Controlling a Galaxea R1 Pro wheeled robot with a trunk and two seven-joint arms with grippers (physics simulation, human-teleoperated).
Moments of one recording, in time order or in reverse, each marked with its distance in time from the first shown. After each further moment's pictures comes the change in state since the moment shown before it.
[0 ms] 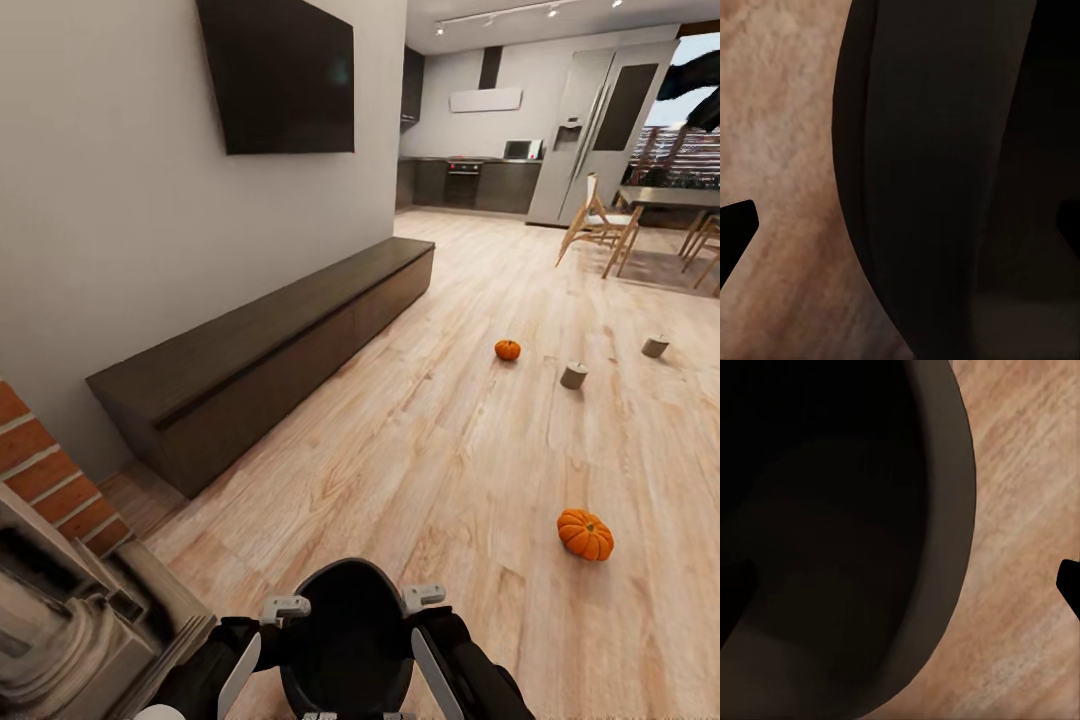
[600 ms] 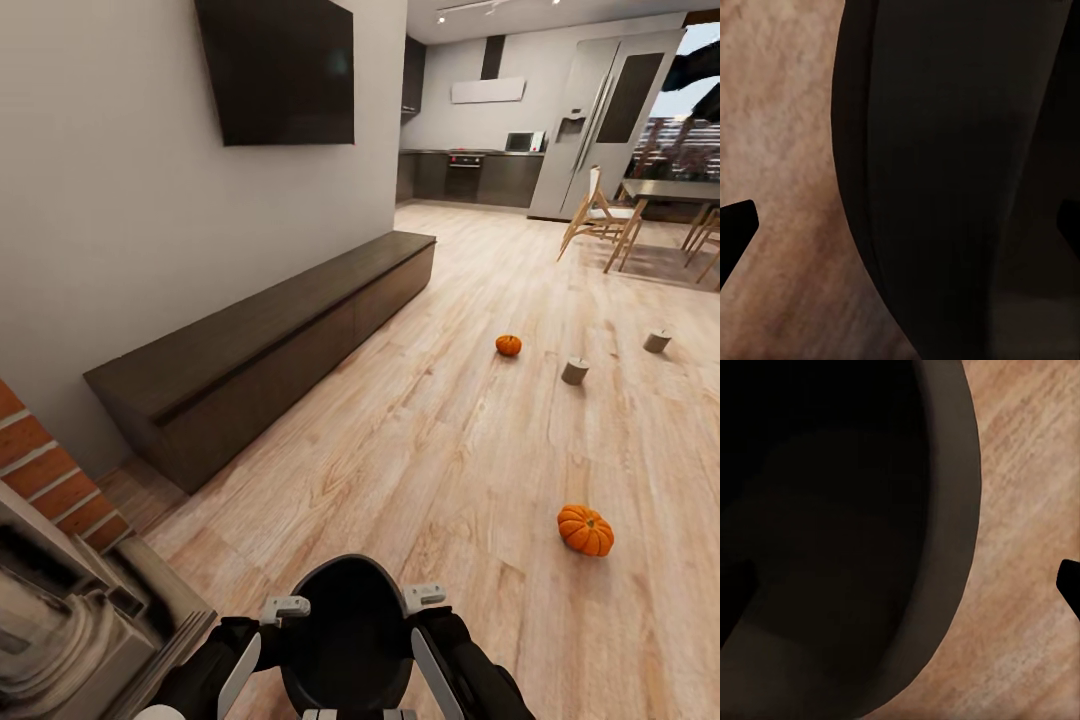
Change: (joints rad) left arm 0.000 0.000 0.001 0.000 0.001 0.000 0.002; right arm 0.000 0.000 0.000 0.000 0.000 0.000 0.000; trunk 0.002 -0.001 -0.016
